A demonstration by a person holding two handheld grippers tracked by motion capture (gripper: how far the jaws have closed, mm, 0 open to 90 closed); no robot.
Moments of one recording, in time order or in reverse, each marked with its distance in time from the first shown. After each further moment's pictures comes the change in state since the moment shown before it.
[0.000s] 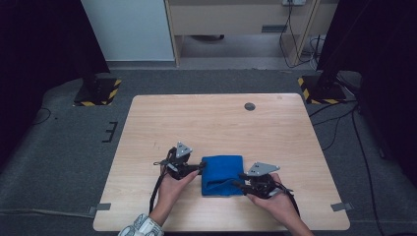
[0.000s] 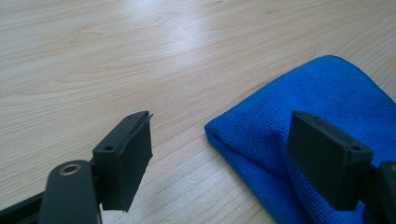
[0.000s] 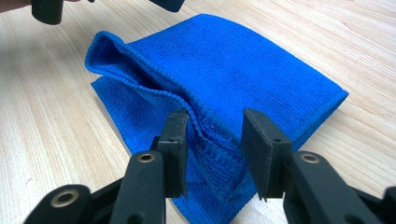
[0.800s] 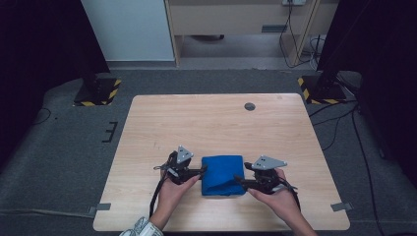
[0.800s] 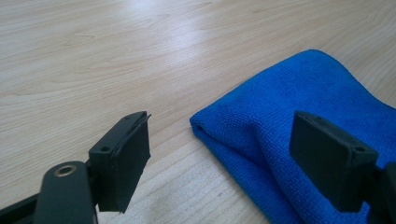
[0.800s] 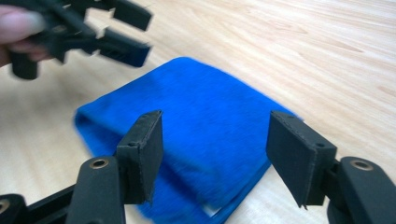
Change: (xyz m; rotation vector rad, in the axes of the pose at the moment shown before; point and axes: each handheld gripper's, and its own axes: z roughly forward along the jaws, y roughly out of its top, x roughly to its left) left arm -0.012 -0.006 -0.008 -0.010 -0.002 0.035; right arm -0.007 0.017 -0.014 -0.088 -0.070 0.061
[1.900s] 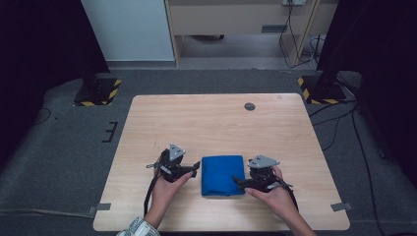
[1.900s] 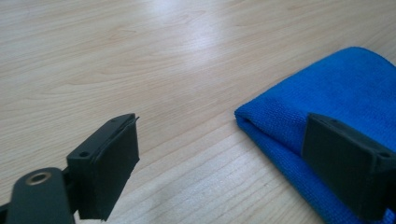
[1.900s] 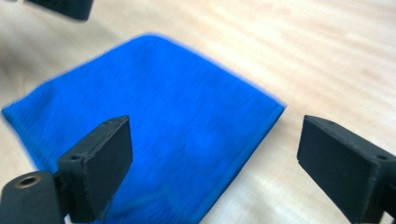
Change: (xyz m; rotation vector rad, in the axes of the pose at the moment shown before) left arm 0.024 -0.001 -0.010 0.003 0.072 -0.026; right arm -0.008 -0.009 0.022 0.049 -0.088 -0.024
